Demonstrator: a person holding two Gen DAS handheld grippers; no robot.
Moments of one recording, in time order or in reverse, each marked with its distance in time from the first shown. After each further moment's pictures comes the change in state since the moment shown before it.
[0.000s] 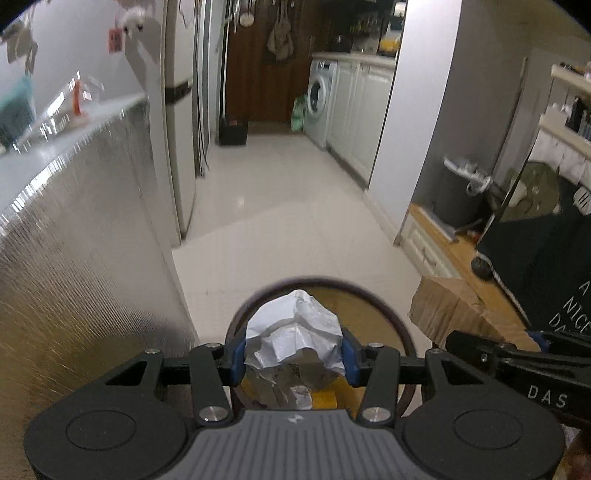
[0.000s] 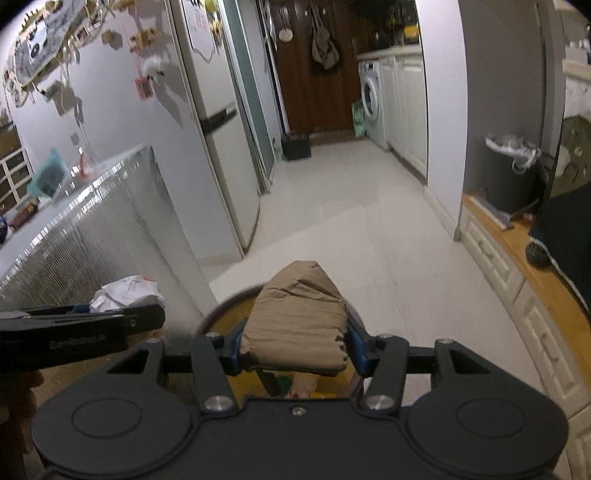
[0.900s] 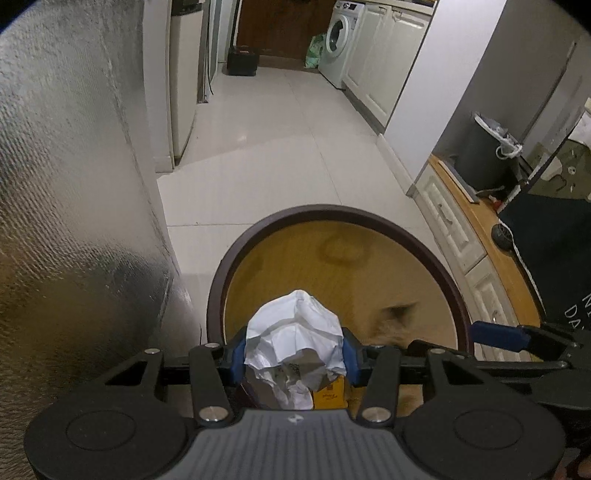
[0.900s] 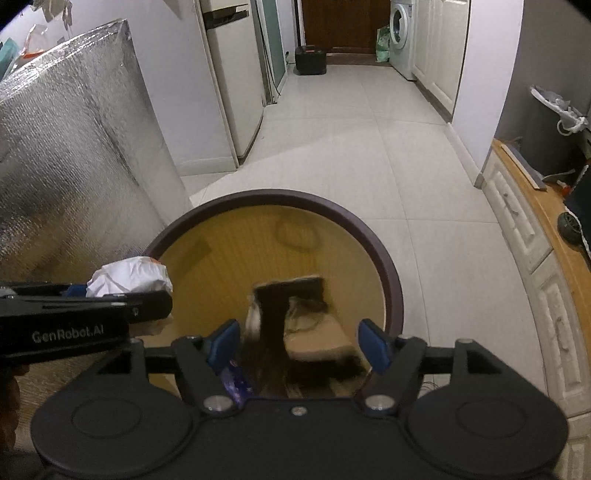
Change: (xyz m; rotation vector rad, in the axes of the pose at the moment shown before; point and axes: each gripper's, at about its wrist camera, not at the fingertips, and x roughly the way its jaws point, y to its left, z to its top) left arm 0.114 0.031 -0.018 -0.096 0.197 -0.037; right arm 0.139 0.004 -0.017 -0.114 0.276 -0.013
